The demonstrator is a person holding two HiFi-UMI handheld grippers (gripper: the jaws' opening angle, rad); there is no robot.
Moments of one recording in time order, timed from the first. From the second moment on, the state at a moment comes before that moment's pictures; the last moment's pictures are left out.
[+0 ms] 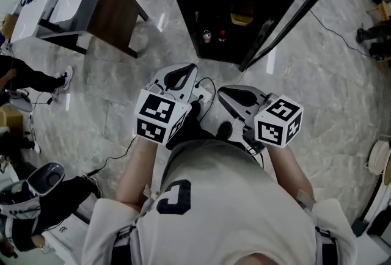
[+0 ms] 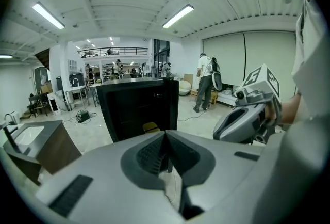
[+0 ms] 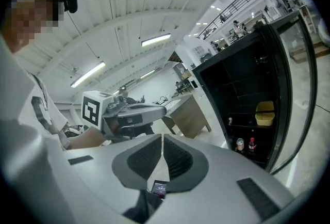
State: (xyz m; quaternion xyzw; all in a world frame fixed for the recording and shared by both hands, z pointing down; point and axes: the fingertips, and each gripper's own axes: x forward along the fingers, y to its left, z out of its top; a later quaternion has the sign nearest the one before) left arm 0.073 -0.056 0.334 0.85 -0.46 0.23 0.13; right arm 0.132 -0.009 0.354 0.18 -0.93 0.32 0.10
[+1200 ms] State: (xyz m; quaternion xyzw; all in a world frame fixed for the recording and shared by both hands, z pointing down) left arm -0.032 -0.051 0.288 0.89 -0.40 0.18 0.08; right arm 0.040 -0.032 0.263 0.29 -0.94 0.18 0.04
